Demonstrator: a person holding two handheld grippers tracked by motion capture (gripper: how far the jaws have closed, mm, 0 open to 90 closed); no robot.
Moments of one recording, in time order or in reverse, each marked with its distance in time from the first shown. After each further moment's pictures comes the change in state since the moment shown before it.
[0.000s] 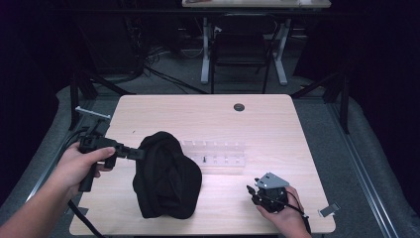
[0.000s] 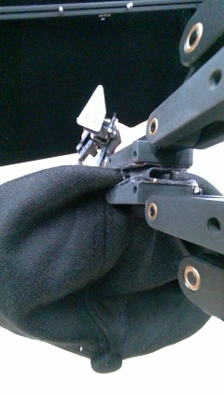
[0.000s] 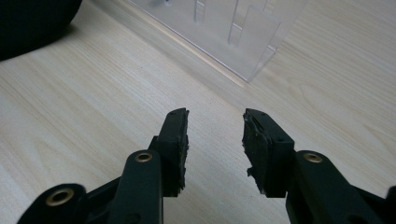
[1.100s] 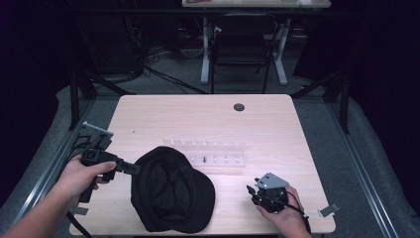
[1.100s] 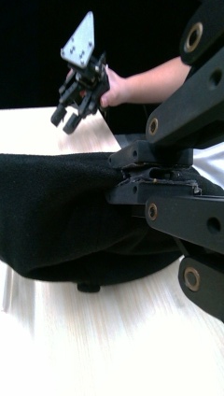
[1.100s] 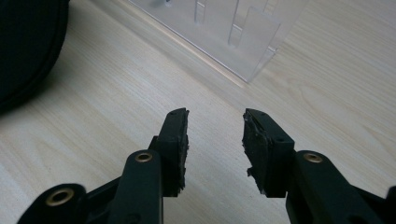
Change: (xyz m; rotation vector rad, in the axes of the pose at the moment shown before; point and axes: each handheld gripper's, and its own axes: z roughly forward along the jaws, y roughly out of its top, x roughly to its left) left arm 0.042 -0.016 0.013 0.077 0.127 -0.047; right arm 0.000 0.000 -0.001 0.001 0.004 -0.006
